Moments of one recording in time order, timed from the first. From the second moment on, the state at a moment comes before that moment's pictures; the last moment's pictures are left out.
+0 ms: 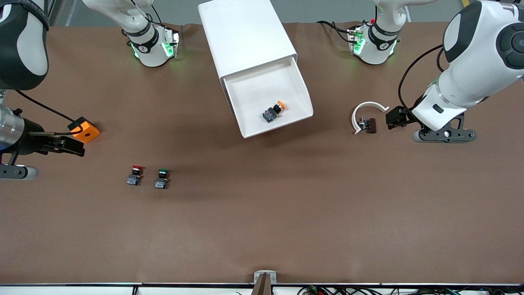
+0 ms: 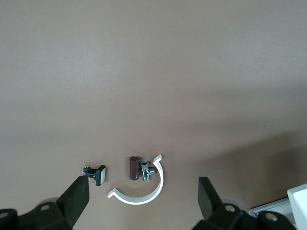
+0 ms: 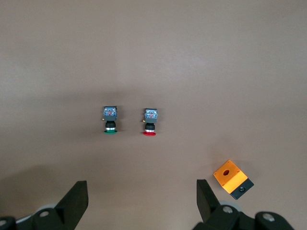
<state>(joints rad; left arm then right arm) 0.06 0.07 -0.29 -1.72 0.01 1.73 -0.20 0.08 0.36 -0.05 -1.18 -0.02 1.47 0.09</state>
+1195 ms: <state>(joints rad) 0.06 0.09 -0.33 -1.86 -0.05 1.90 -0.25 -0.09 0.25 -0.04 -1.19 -0.01 1.42 -0.14</state>
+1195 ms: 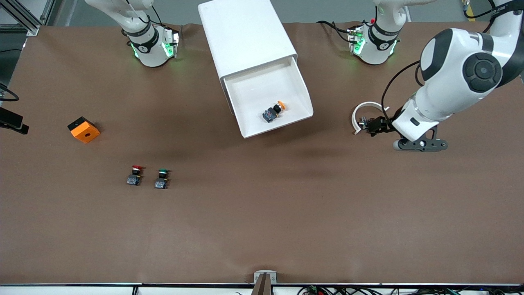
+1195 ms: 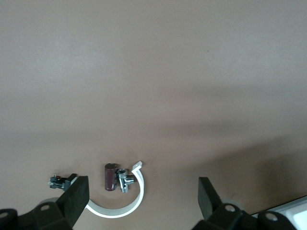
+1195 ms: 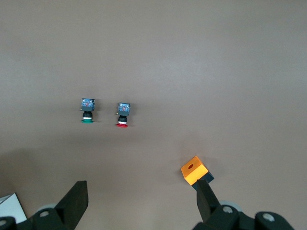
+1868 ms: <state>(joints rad) 0.04 0.12 -0.33 -1.87 -0.05 1.96 -0.34 -0.05 0.15 -0.02 -1.32 -0.01 1.47 -0.15</state>
